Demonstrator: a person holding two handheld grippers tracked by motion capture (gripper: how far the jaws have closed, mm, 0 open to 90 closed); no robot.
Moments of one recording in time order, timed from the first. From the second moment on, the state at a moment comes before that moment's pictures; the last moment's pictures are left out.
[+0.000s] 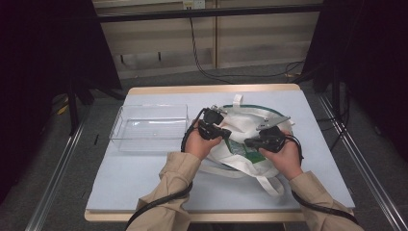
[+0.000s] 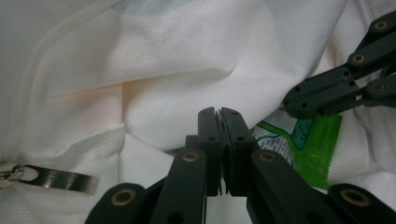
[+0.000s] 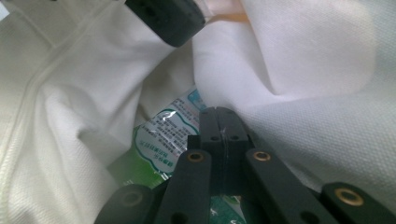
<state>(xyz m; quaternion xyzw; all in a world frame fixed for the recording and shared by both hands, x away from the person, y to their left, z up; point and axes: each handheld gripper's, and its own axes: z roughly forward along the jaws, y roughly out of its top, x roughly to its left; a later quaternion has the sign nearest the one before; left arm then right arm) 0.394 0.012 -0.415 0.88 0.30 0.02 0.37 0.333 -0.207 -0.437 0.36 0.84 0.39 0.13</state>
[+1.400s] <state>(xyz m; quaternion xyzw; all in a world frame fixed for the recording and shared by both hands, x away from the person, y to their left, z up) 0.390 0.027 -0.443 0.88 0.31 0.00 0.36 0.360 -0.218 -0.447 0.41 0.80 0.40 0.18</state>
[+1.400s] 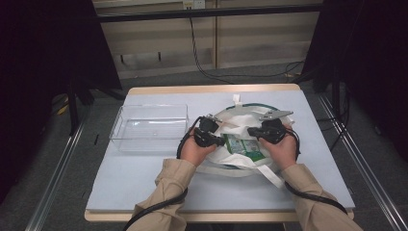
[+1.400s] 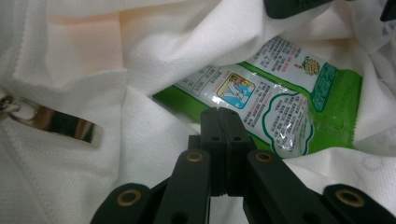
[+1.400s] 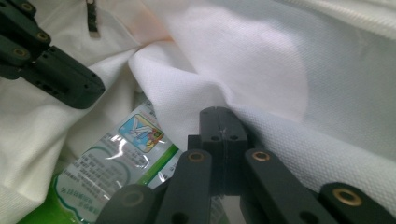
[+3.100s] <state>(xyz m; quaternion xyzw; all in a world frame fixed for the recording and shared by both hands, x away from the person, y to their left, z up) 0.383 0.017 -0.431 0.88 0.29 0.00 0.37 0.344 -0.235 -0.434 0.41 0.78 0.45 0.16</state>
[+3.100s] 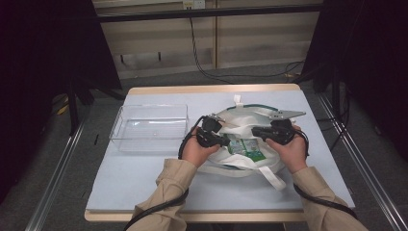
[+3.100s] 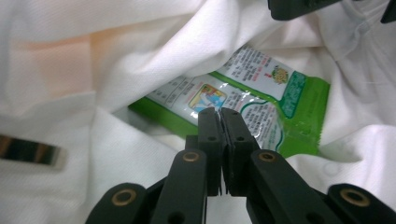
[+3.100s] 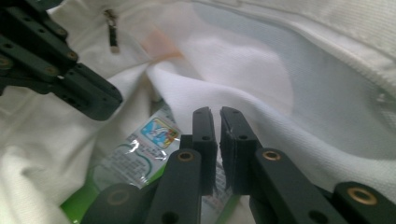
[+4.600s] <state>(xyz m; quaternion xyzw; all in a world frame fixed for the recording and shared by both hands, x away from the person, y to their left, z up) 0.371 0.008 -0.445 0.89 0.28 -0.02 0.36 0.295 -0.245 -0.459 0.40 0.80 0.42 0.15</state>
